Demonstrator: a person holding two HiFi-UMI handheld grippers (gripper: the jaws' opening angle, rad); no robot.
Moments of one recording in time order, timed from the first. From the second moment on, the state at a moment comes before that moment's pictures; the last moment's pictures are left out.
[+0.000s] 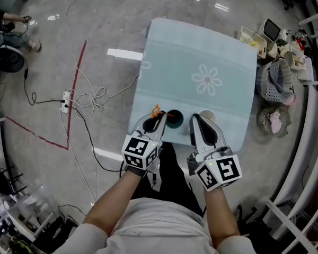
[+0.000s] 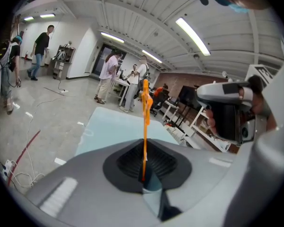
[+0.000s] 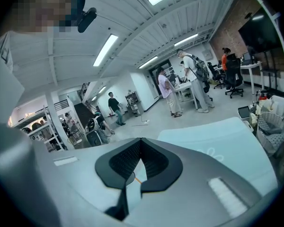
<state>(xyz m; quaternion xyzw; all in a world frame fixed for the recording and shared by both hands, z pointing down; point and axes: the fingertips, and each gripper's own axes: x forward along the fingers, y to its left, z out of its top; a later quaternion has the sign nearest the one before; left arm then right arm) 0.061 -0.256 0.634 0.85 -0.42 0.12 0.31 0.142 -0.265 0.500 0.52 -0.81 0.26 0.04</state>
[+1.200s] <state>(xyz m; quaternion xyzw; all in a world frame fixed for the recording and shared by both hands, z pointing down) 0.047 -0.204 0.415 0.93 -0.32 0.07 0.18 0.138 -0.196 0.366 0.59 -0.79 0.17 -0.02</state>
